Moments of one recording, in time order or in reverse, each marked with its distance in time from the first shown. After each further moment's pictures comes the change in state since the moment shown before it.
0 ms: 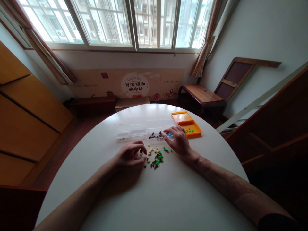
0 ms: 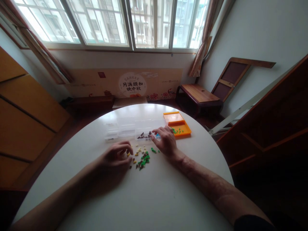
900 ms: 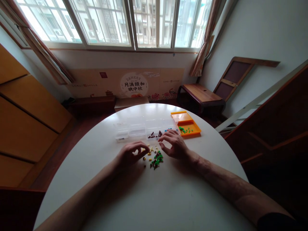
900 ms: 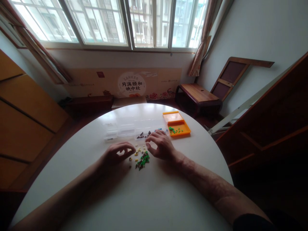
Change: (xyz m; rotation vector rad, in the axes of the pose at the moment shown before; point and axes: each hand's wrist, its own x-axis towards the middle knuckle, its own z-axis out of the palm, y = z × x) left_hand 0.006 0.005 0.018 0.040 0.191 0.057; right_hand -0.003 -0.013 -0.008 0.154 -0.122 -0.257
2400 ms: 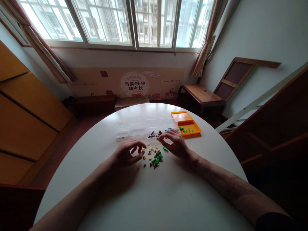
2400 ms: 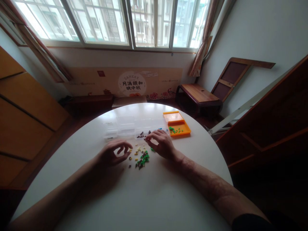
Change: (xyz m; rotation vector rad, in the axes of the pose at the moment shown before) left_hand -0.002 -0.004 -0.017 0.124 -0.030 0.023; right_hand 0.000 0.008 0.007 0.059 0.083 0.038
